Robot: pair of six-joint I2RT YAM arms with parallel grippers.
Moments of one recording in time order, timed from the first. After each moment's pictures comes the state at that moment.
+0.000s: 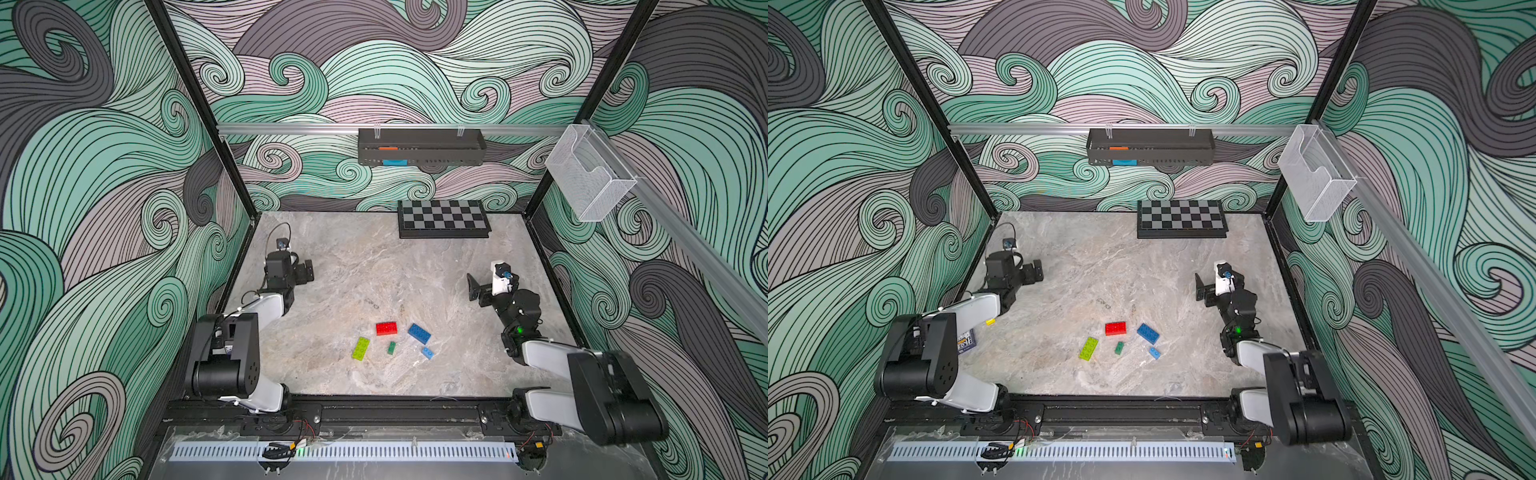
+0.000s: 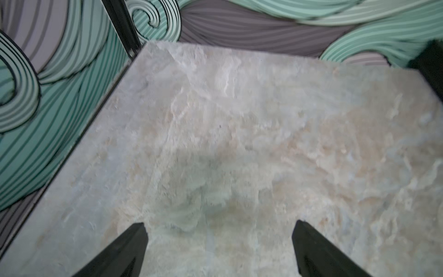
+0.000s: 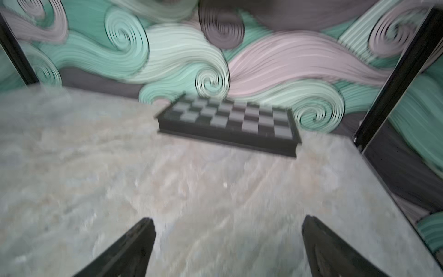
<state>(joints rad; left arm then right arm) 0.05 1.49 0.74 0.19 -0.12 -0.10 0.07 1.21 0.26 0.83 -0.09 -0.05</state>
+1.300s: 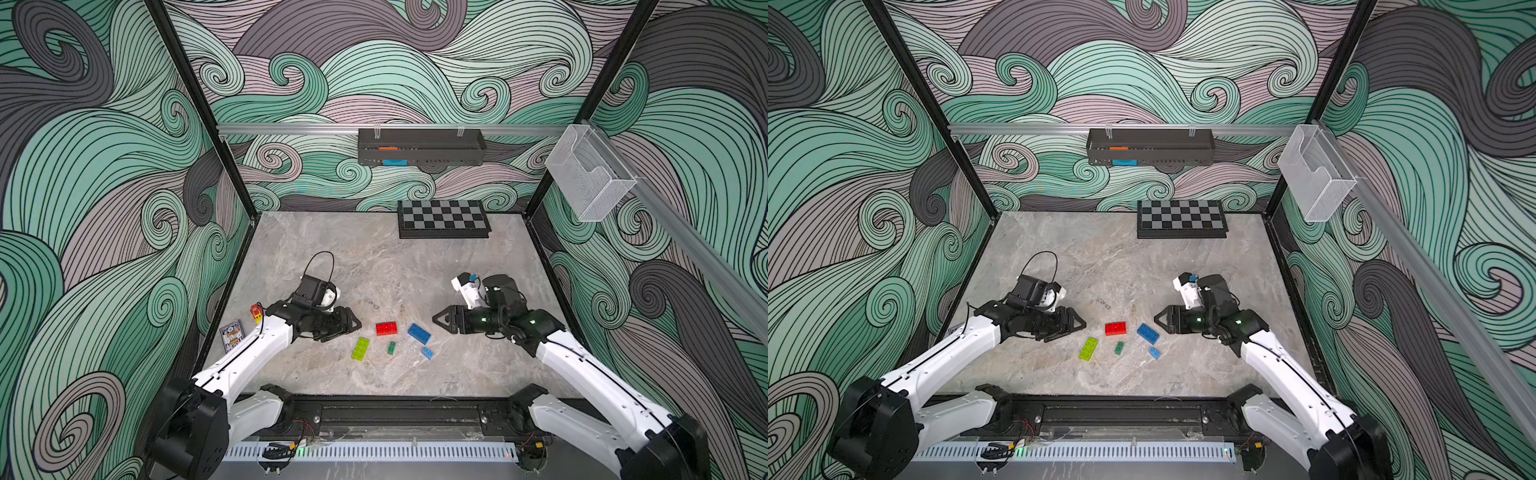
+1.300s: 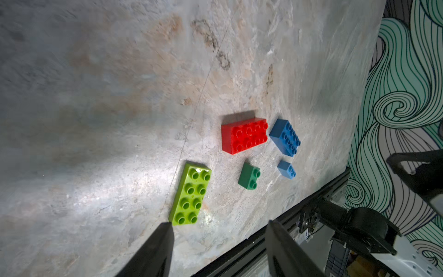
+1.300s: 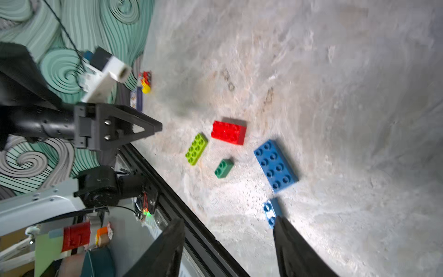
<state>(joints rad) -0.39 1.13 0.66 -0.63 0.48 -0.59 0.48 0.98 0.69 -0.63 -0.47 0.45</state>
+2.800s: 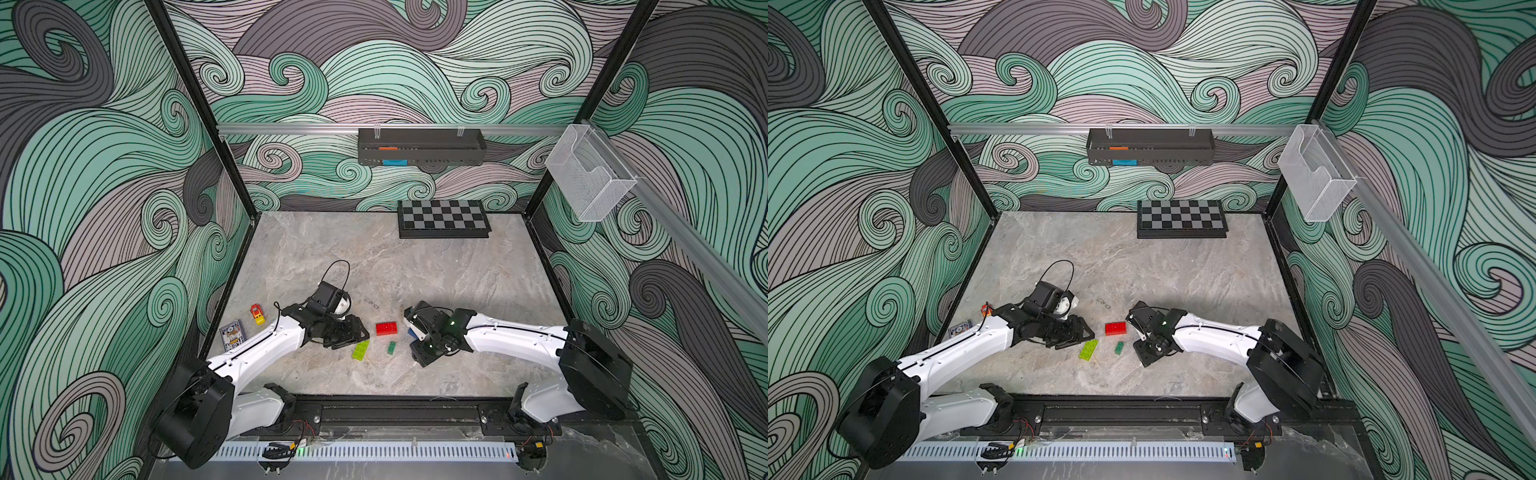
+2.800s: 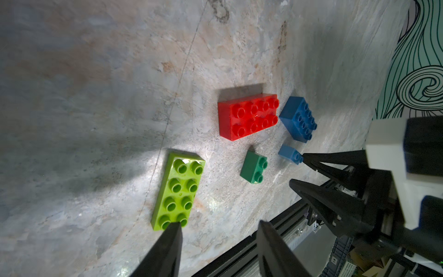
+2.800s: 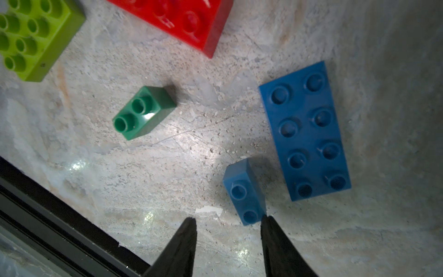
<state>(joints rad) -0.51 1.20 0.62 -0.55 0.45 -0.66 0.94 1.49 0.81 -0.65 -0.04 0.40</state>
